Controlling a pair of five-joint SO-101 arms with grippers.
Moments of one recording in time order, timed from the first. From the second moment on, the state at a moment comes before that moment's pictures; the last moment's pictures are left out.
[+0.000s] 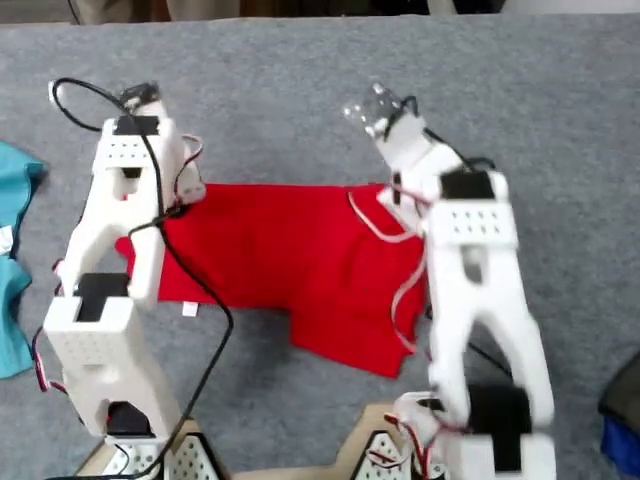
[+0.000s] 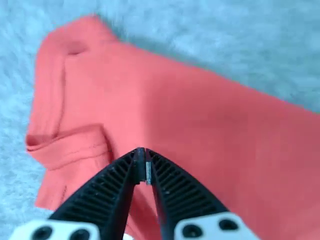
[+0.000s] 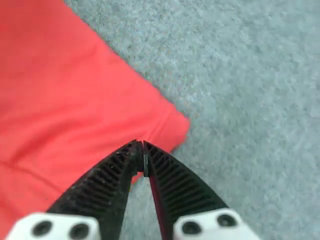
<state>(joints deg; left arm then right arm) -5.4 21.1 -8.1 76.5 11.6 -5.0 -11.8 21.9 58.7 30.1</state>
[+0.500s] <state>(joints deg) -9.2 21.3 -4.4 81.8 6.0 -7.5 14.2 1.0 56.0 28.1</state>
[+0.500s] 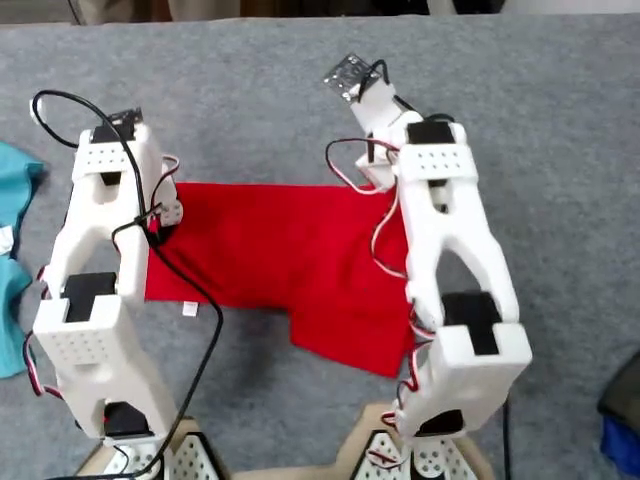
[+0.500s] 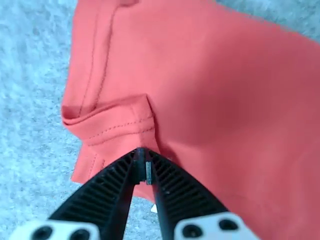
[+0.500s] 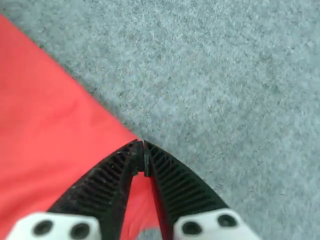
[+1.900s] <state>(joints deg) -14.1 21.3 -2.4 78.7 5.7 -7.5 14.6 0.8 56.0 28.1</state>
